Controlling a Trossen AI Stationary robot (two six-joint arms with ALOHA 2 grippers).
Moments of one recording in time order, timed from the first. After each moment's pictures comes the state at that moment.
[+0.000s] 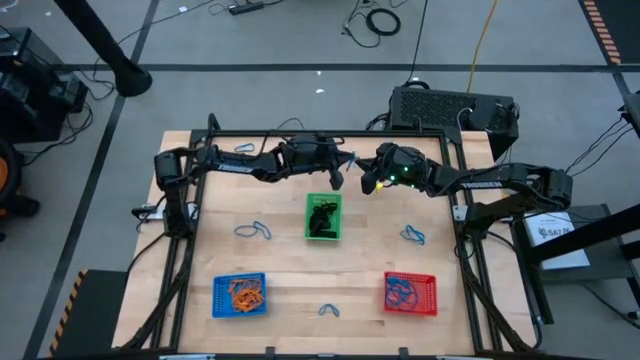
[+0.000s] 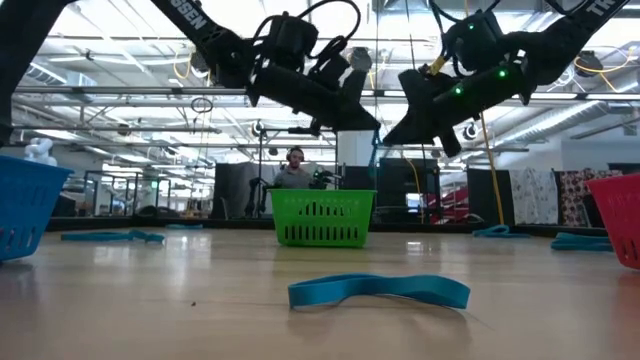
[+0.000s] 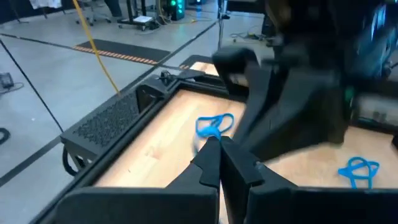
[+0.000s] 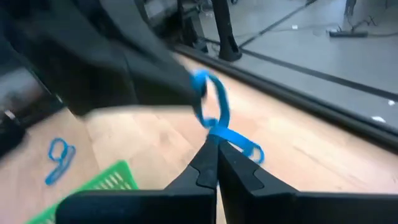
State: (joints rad) left arm 0.32 1.87 1.18 0.47 0.02 -0.02; right arm -0.38 1.31 0.57 0.39 0.13 0.38
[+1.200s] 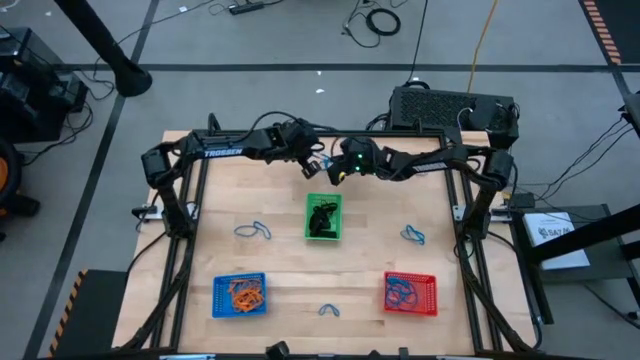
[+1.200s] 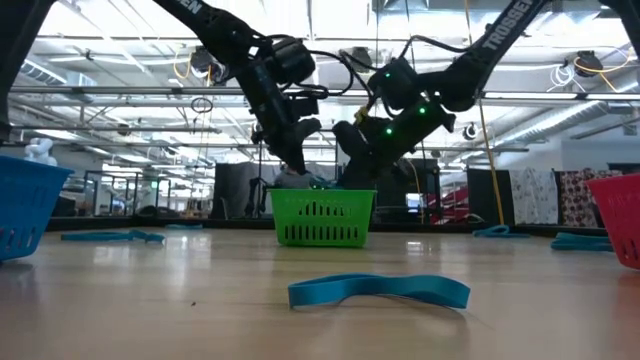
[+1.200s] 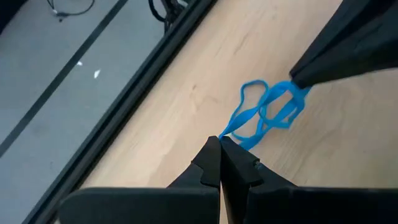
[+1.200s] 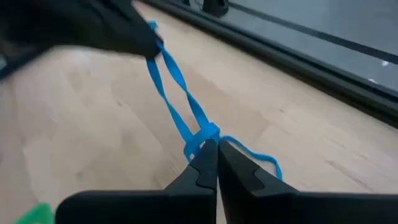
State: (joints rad) left arm 0.45 1.79 1.31 -0.41 -0.20 0.00; right arm -0.43 1.80 0.95 0.29 0.10 0.38
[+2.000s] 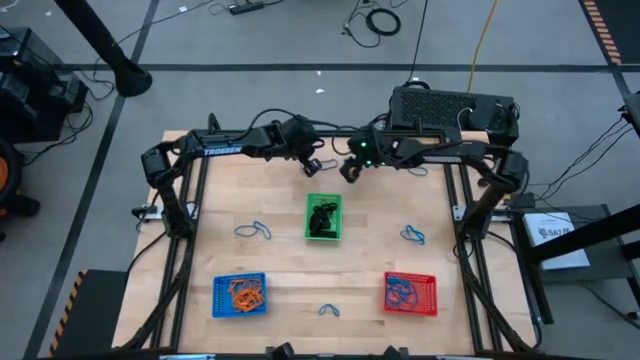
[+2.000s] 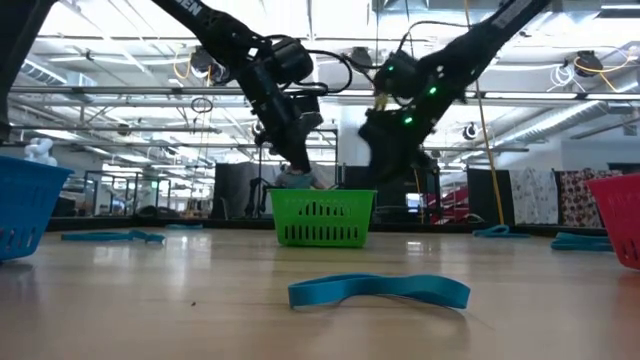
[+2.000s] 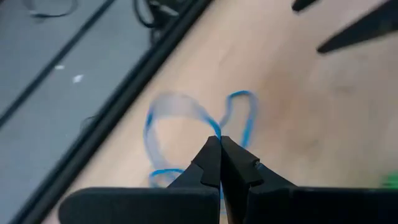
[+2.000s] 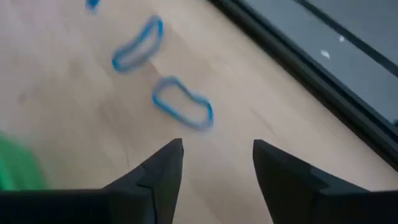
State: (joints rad) left arm 0.47 1.79 1.31 -0.37 -0.12 -0.01; right arm -0.49 1.69 1.03 -0.16 0.10 0.17
